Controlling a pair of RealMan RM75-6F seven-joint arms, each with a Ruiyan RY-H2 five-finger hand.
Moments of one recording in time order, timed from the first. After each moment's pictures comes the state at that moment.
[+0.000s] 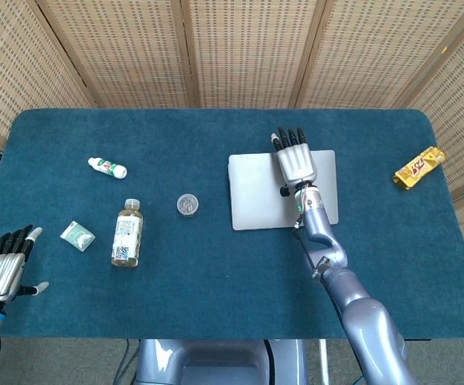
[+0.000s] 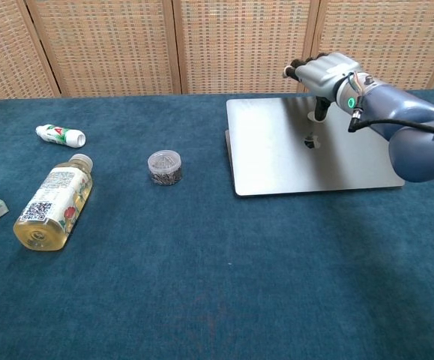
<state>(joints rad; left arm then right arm) -0.18 -1.25 -0.03 -1.45 1.30 1.22 0.12 1.11 -2.05 0.32 -0.22 -1.18 0.70 -0.24</state>
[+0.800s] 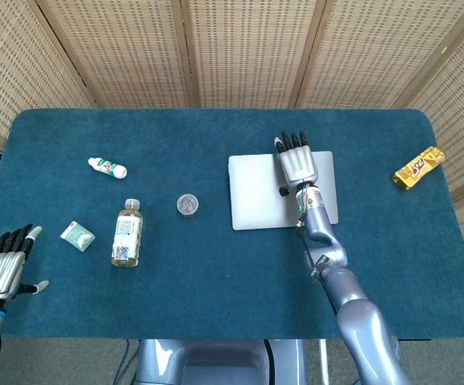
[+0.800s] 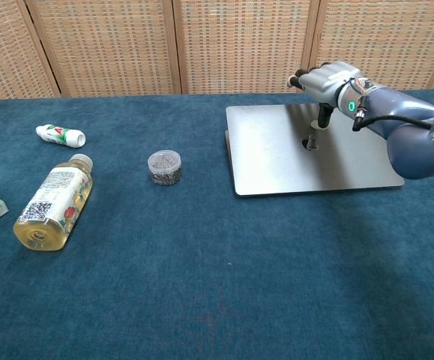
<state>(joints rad) -0.19 -1.26 -0.04 -1.43 1.28 1.21 0.12 1.13 -2.08 0.33 -0.14 -1.19 0.60 -0.22</state>
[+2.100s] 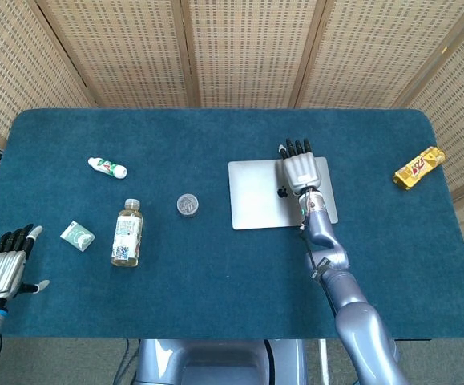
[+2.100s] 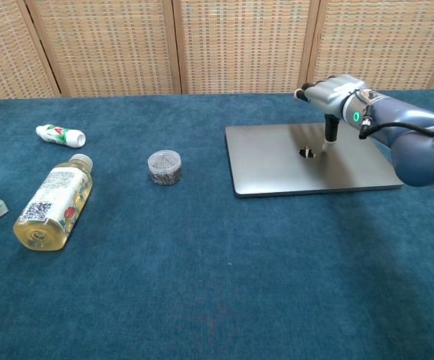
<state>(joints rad) -0.20 -1.27 -0.04 -1.43 1.28 1.19 0.11 1.12 -2.10 0.33 -0.10 -1.20 0.56 -0.21</state>
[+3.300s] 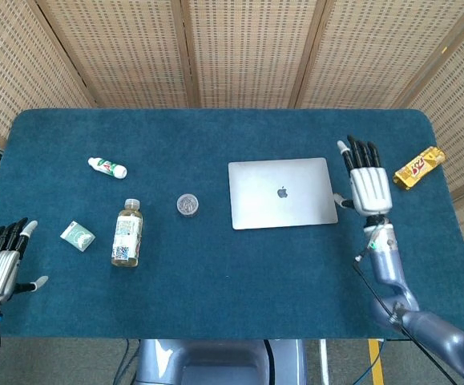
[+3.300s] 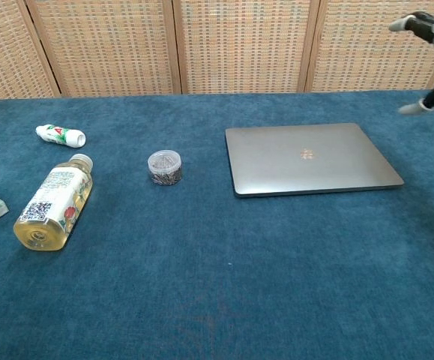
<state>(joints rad) -0.16 -1.25 -0.04 -1.48 1.37 1.35 0.09 0.60 -1.55 0.23 -1.07 -1.27 1.25 -0.01</state>
